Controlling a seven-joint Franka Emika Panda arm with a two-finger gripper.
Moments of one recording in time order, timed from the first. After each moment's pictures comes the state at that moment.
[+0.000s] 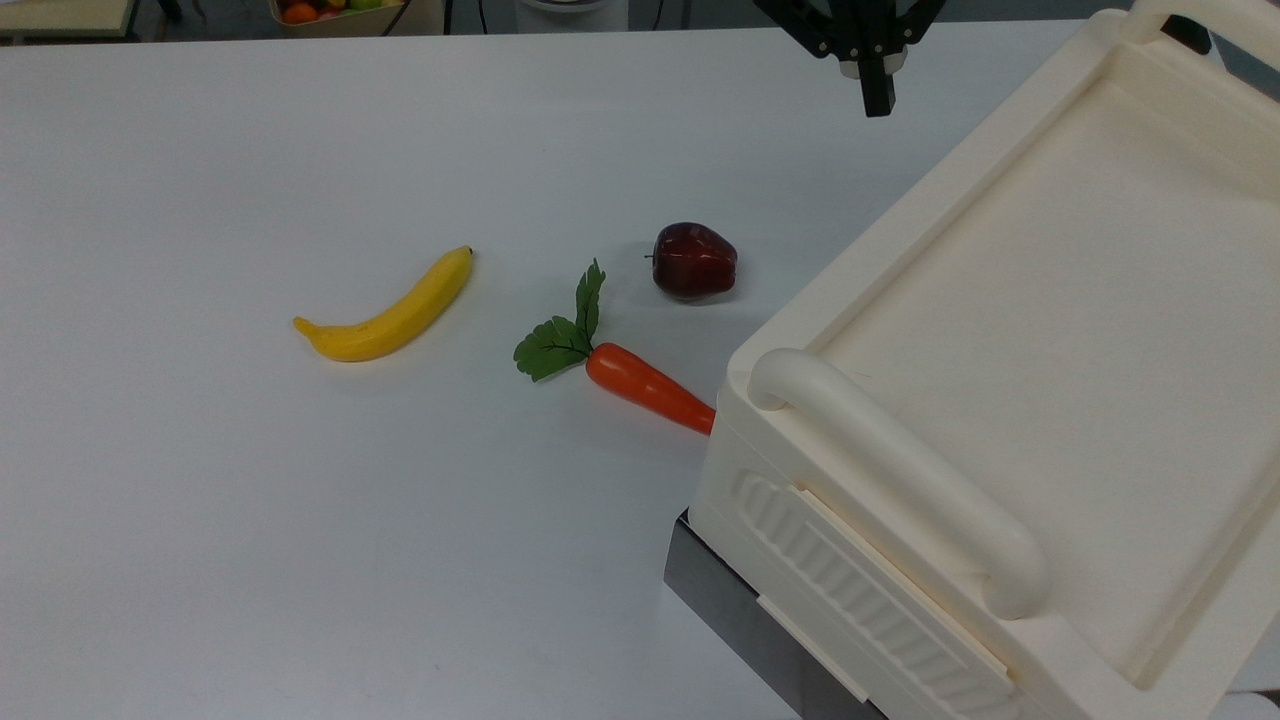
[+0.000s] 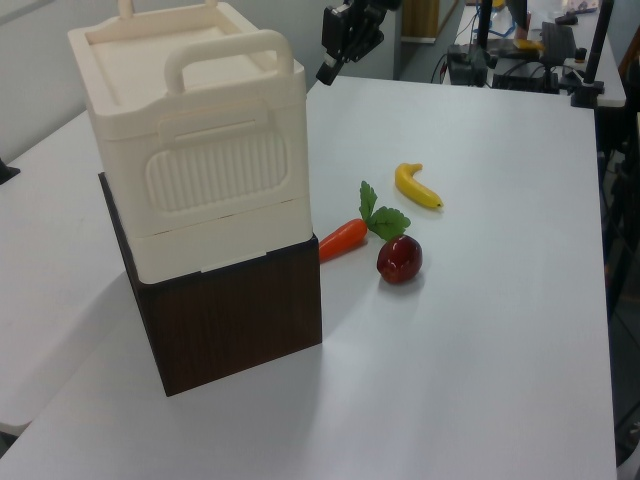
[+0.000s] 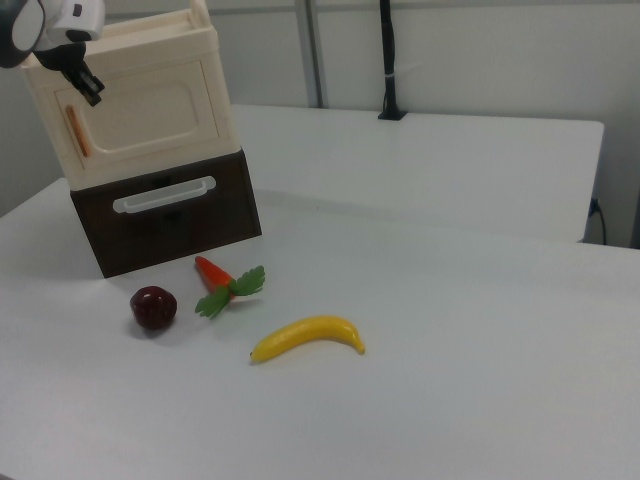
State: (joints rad) arm 0.30 0.17 0.06 -1.42 0.16 2.16 0.59
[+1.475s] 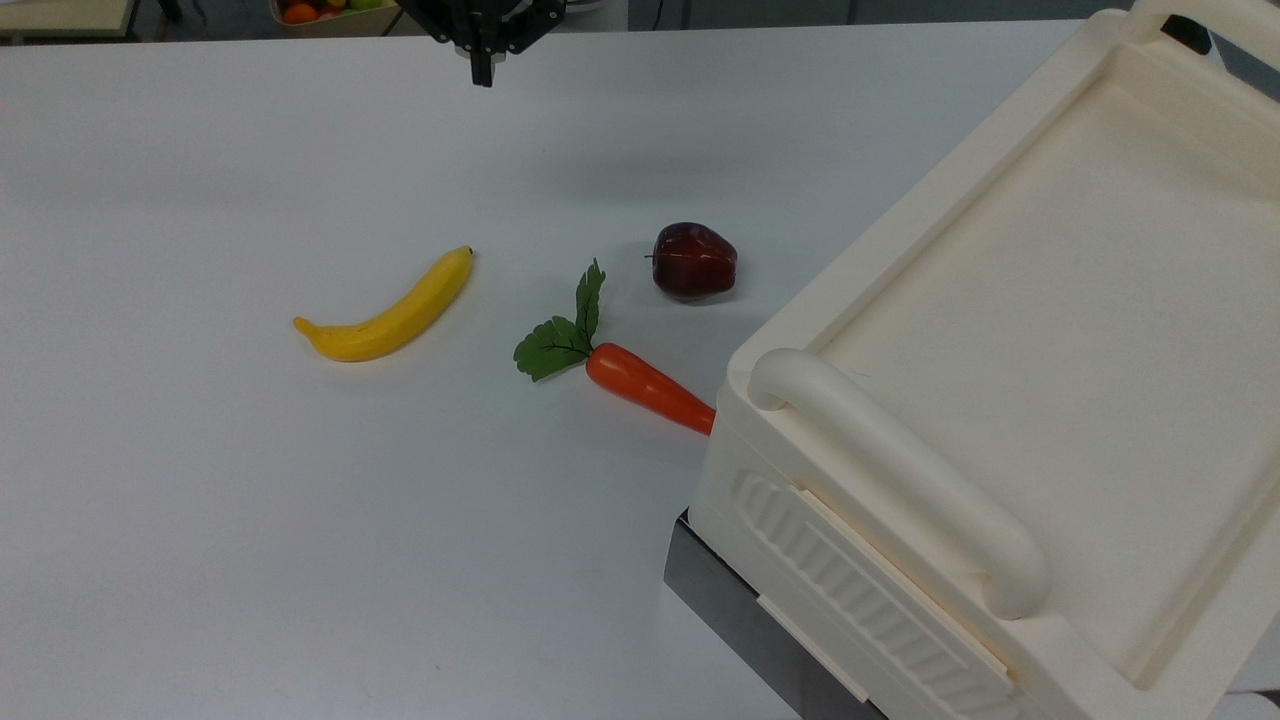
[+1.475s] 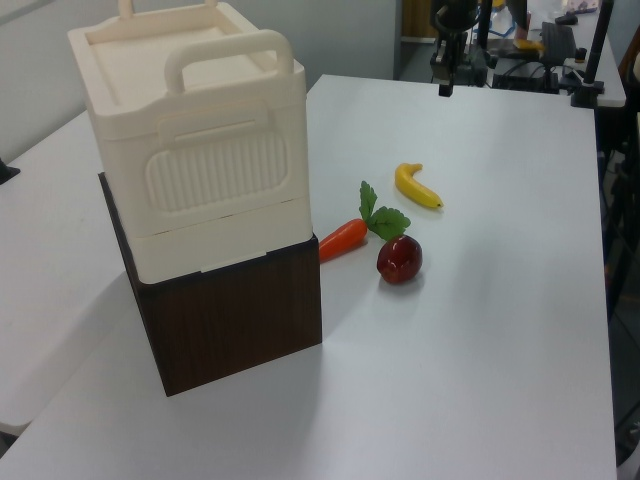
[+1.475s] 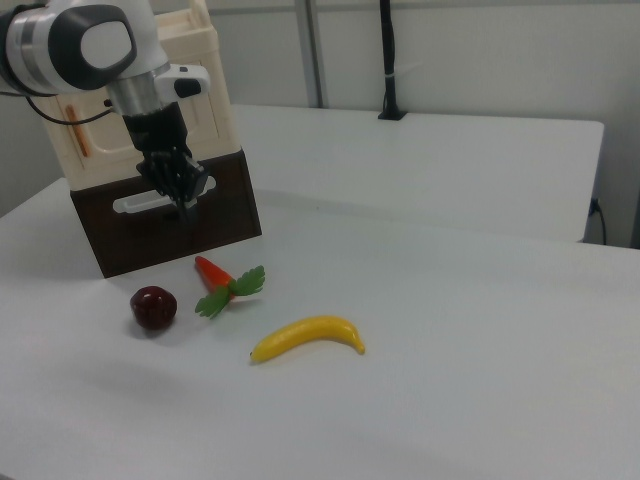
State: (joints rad) arm 0.14 0.04 -0.08 -1.64 -0.09 1.69 0.11
